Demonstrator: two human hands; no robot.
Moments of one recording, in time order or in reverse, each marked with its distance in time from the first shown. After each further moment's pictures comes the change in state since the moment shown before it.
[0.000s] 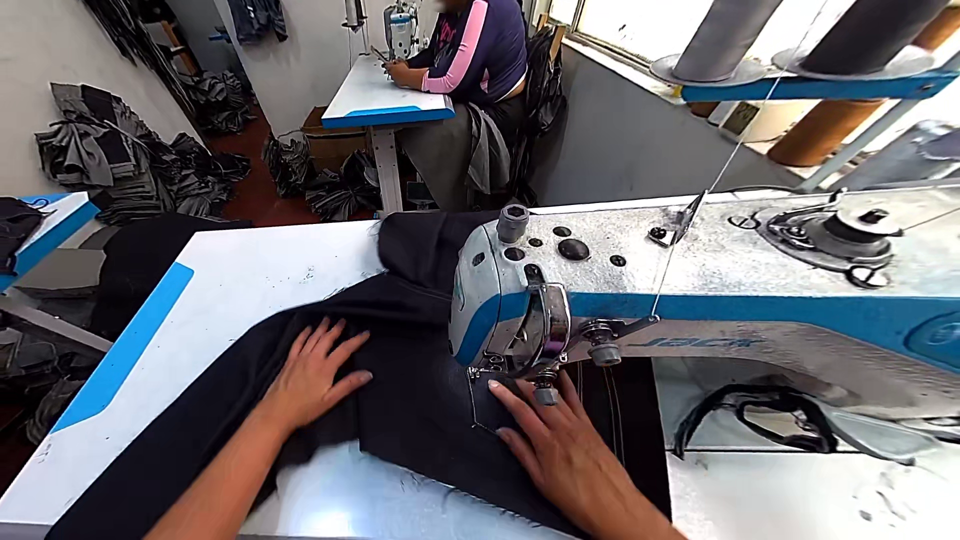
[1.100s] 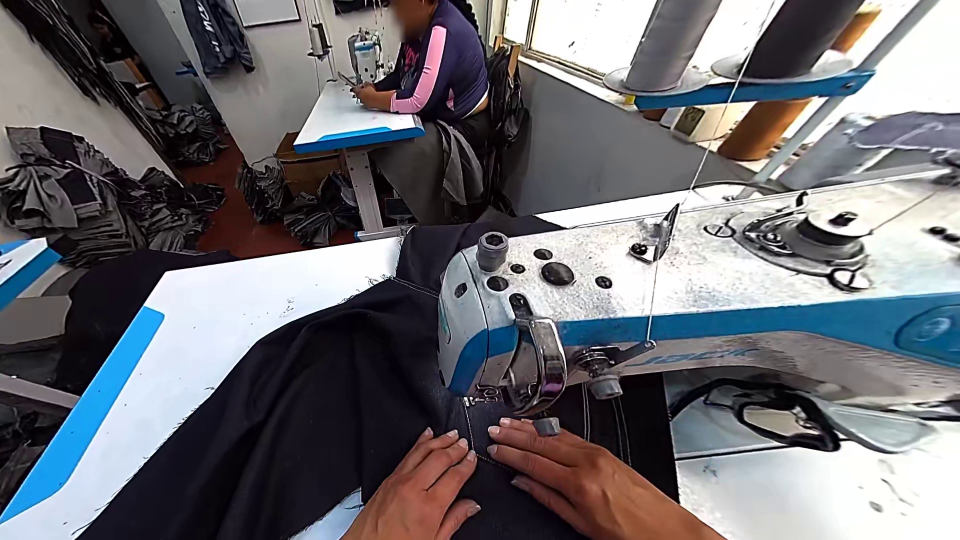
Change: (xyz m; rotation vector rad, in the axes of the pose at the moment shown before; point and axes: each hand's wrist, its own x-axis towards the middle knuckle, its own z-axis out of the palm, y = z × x) left_hand -0.016 0.138 0.024 -0.383 0.061 0.374; right_hand -0.007 0.024 -0.010 0.272 -0.038 -0.266
